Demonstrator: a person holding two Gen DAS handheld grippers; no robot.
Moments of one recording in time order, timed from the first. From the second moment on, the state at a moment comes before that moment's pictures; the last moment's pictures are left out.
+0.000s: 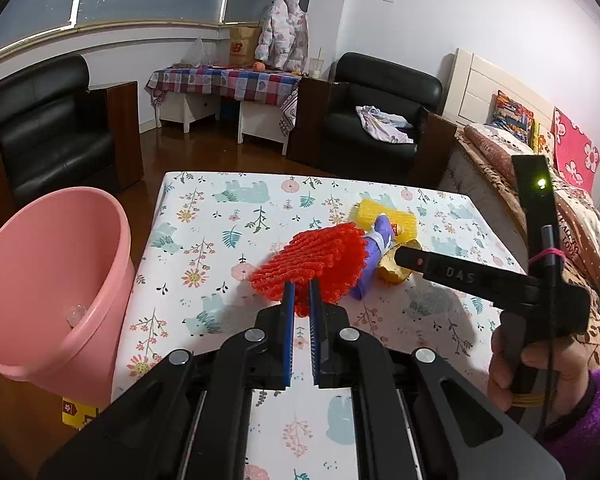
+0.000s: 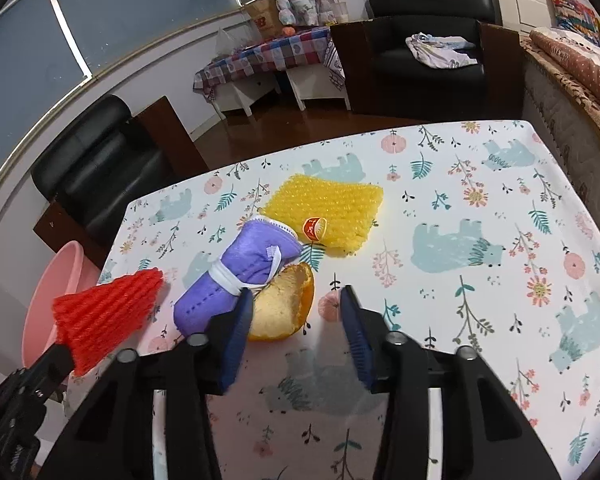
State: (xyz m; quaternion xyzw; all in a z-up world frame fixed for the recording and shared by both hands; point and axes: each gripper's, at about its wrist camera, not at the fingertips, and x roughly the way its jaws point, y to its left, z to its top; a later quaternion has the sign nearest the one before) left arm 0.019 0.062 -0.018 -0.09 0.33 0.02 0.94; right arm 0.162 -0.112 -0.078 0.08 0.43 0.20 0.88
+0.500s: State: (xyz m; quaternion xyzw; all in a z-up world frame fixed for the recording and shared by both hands) left arm 0.009 0.063 -0.006 -0.09 0.31 0.02 0.95; right arm 0.138 -0.131 -0.064 0.10 0.43 0.21 0.87
